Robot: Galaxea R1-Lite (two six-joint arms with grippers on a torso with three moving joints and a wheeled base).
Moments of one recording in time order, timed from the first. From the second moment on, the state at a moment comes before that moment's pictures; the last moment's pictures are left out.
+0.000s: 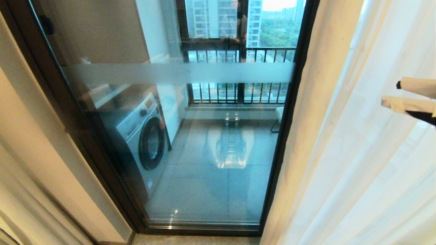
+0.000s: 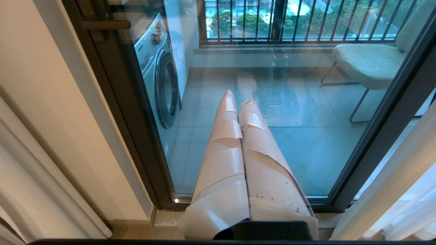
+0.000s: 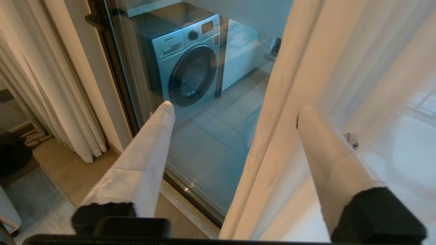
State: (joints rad) left arm 0.00 0.00 0.00 -0.01 0.00 0.01; right arm 0.10 1.11 -0.92 -0.14 0.54 -0.14
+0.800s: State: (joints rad) left arm 0.00 0.00 0.00 -0.01 0.00 0.01; right arm 0.14 1.41 -1.22 -0.25 0.53 -0.08
